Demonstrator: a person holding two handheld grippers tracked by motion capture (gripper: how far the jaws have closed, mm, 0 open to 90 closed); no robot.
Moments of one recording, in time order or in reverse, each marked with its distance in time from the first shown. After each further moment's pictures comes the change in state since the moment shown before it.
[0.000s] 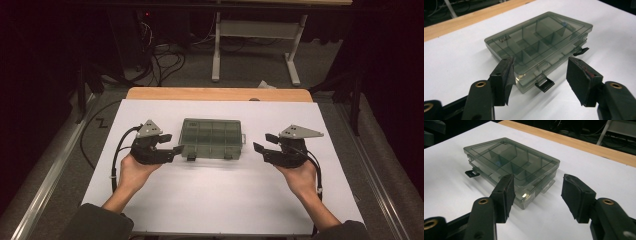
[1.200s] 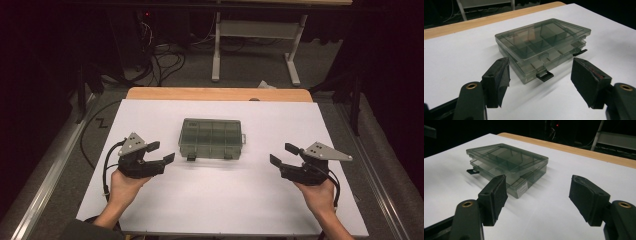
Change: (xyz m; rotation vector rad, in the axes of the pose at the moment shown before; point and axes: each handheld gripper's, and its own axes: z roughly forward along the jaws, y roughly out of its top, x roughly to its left) left arm -0.007 -0.036 -0.027 -0.112 0.059 -0.067; right arm -0.013 -0.045 -0.041 -0.128 -0.015 0.032
